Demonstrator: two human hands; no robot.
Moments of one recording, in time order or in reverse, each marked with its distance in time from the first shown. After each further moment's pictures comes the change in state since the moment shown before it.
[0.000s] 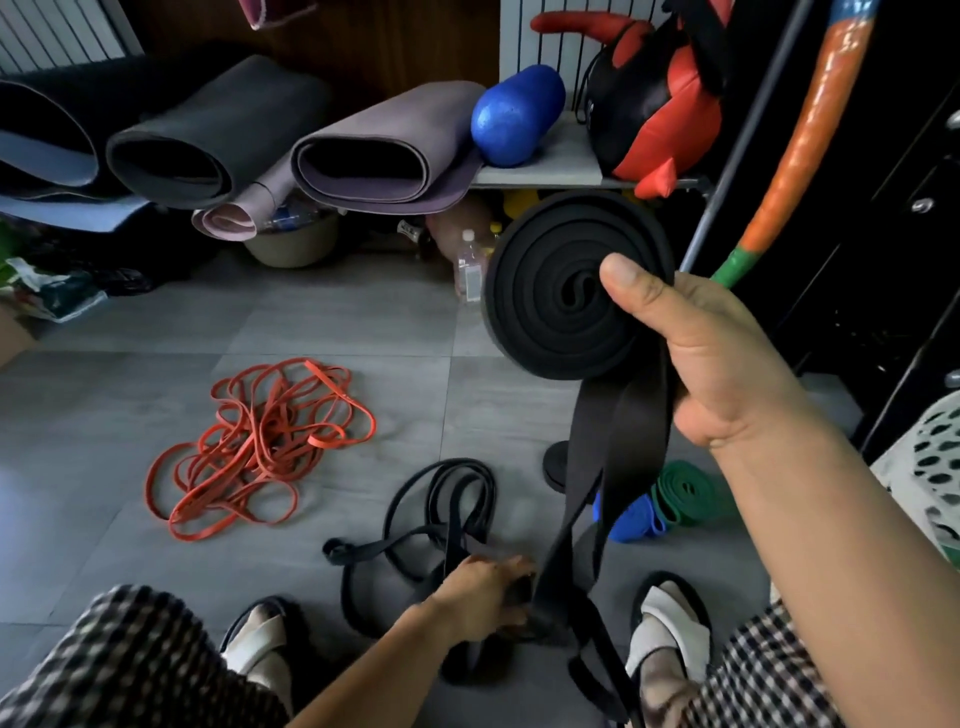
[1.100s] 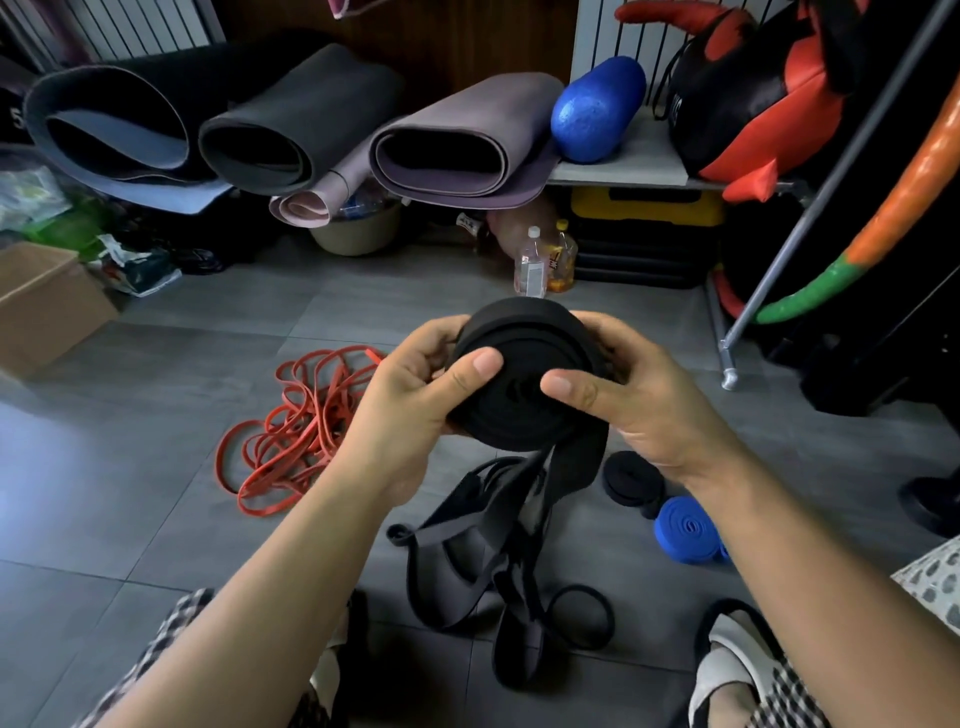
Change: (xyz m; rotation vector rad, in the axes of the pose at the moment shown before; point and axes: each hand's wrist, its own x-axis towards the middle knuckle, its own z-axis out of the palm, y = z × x) left_hand -0.121 0.035 -0.198 -1.142 0.759 0.263; right_hand 0.028 0.068 0.060 -0.315 -0.252 -0.014
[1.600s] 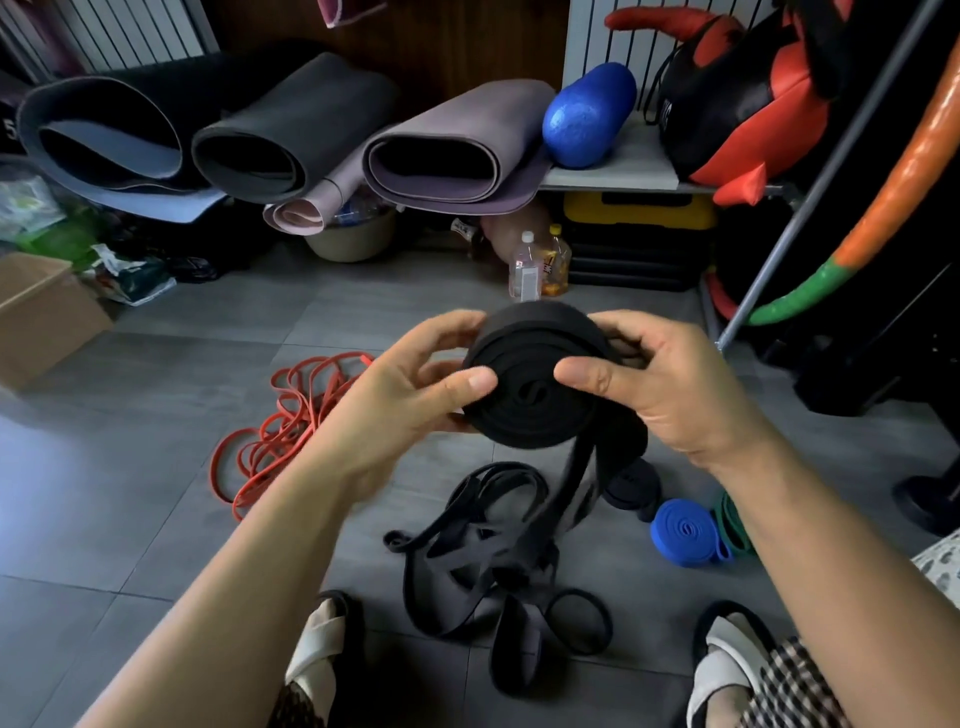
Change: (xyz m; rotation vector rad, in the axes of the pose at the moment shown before) left_hand 0.005 0.007 -0.008 0.076 -0.178 -0.040; right_hand 0.001 -0.010 -0.016 -0.170 0.098 -0.068
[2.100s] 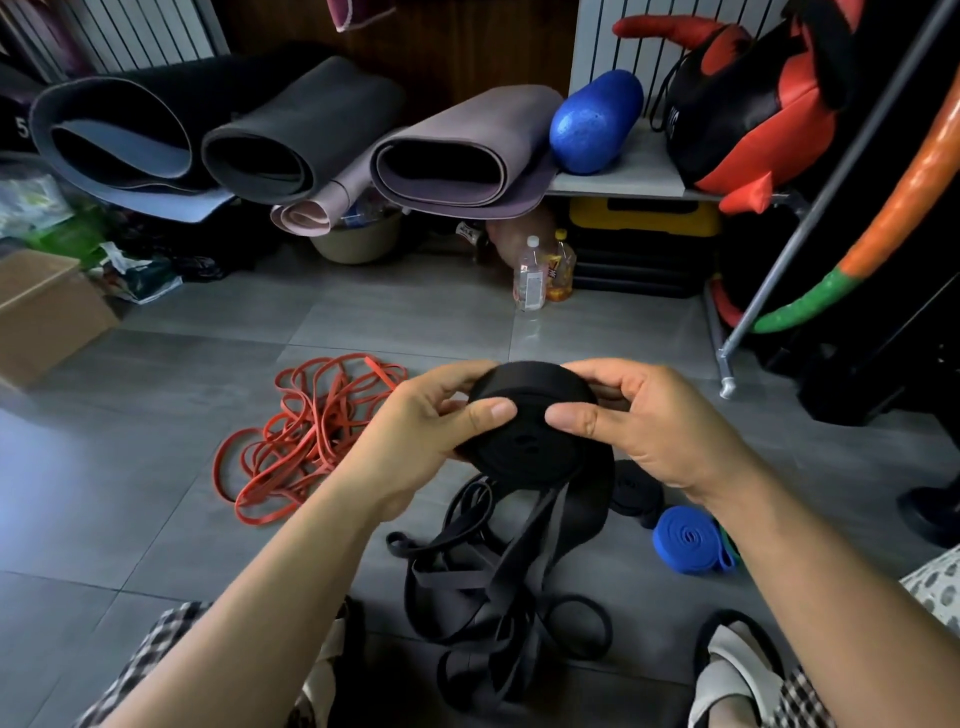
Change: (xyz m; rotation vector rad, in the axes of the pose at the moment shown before) left_hand -0.005 -0.013 0.006 0.068 0.058 -0.082; right_hand -0.009 0.012 0.006 0.039 -0.155 0.135
